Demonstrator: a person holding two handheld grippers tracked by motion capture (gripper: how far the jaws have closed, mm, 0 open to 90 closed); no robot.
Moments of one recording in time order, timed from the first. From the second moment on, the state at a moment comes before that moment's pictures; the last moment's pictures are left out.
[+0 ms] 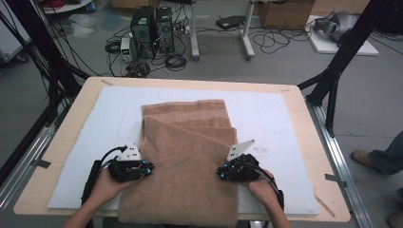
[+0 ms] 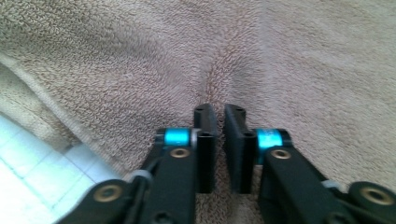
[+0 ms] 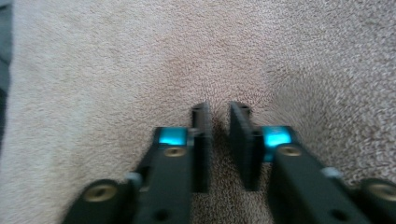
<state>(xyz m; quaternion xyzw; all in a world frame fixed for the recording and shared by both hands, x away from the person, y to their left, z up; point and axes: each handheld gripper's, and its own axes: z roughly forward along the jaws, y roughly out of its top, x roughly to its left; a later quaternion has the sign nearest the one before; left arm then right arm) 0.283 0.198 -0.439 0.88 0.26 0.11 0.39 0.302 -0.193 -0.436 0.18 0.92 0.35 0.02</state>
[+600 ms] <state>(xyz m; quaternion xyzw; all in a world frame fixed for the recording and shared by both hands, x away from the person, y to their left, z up) 0.230 0.221 -0.413 0.86 0.24 0.11 0.43 0.260 -0.190 -0.409 0.13 0.91 0.39 0.01</state>
